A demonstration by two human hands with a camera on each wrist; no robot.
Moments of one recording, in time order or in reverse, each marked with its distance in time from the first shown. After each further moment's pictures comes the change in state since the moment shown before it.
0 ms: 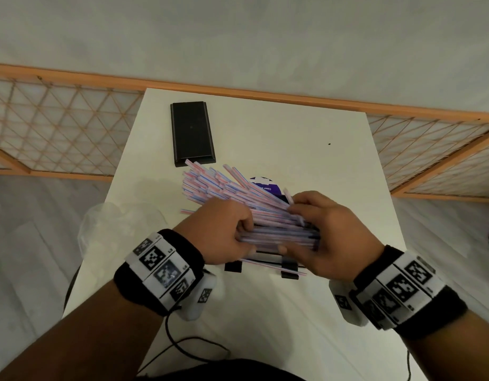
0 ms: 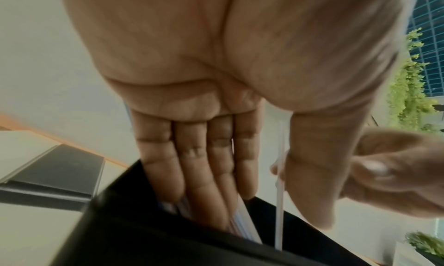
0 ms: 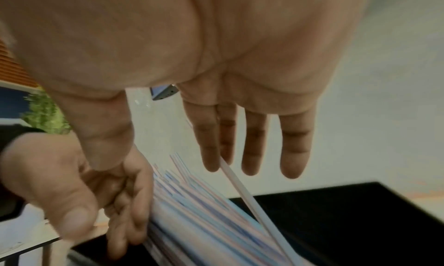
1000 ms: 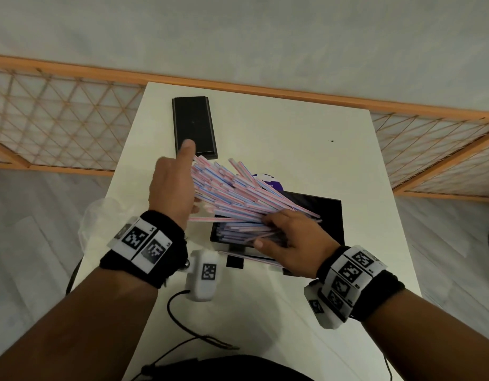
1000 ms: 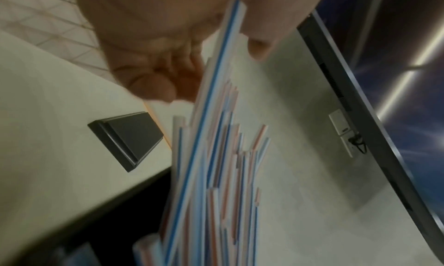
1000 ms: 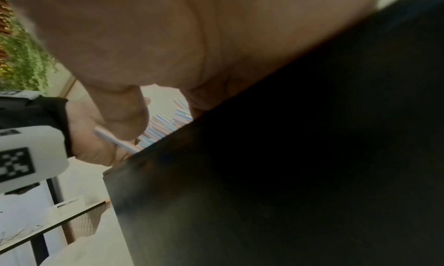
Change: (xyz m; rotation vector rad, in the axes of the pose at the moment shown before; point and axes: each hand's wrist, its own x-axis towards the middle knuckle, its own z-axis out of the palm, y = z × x) left_hand 0.016 -0.027 -0.028 -0.807 0.778 -0.634; right_hand 0.019 0.003 0.057 0.001 -0.262 0.234
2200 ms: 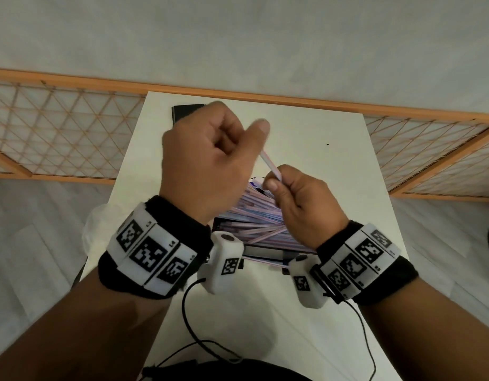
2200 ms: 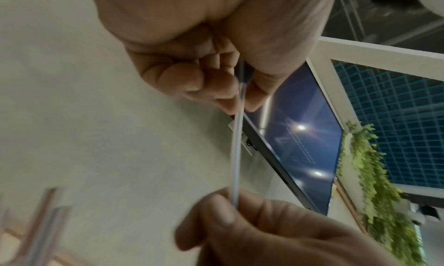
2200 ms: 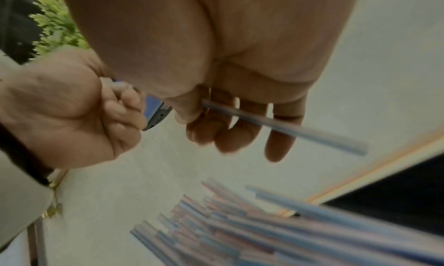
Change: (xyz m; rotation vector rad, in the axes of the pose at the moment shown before) left_hand -0.071 0.067 0.004 0.053 -0.059 0.942; right_hand 0.003 -0.039 -0.045 0.384 0.473 -0.204
